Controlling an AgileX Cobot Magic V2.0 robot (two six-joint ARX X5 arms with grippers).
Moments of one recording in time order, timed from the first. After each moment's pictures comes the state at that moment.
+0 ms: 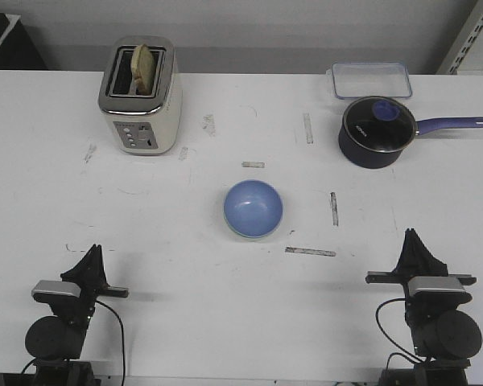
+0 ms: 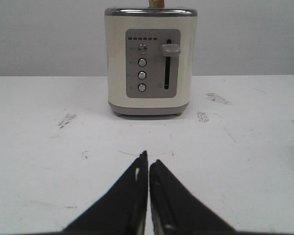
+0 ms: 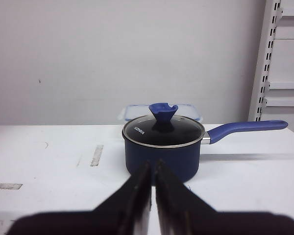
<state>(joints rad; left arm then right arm) -0.03 0.00 0.04 0.11 0.02 -0.01 0.02 0.27 0.34 -0.01 0.02 0.02</state>
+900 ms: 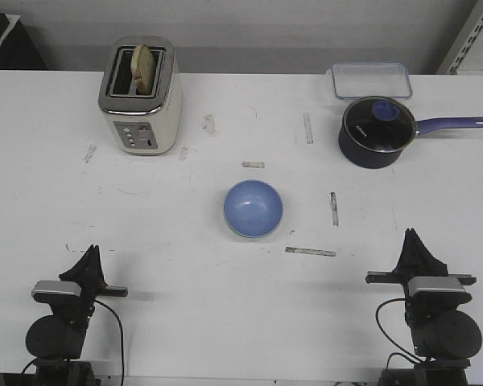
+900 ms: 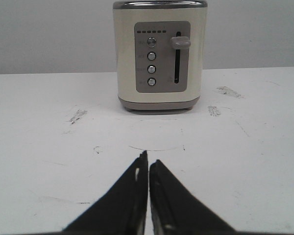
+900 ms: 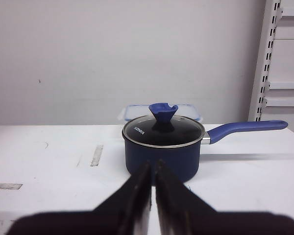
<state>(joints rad) -0.03 0.01 0.03 0.10 -0.01 0.02 0.02 0.27 0.34 -0.01 0.02 0.02</state>
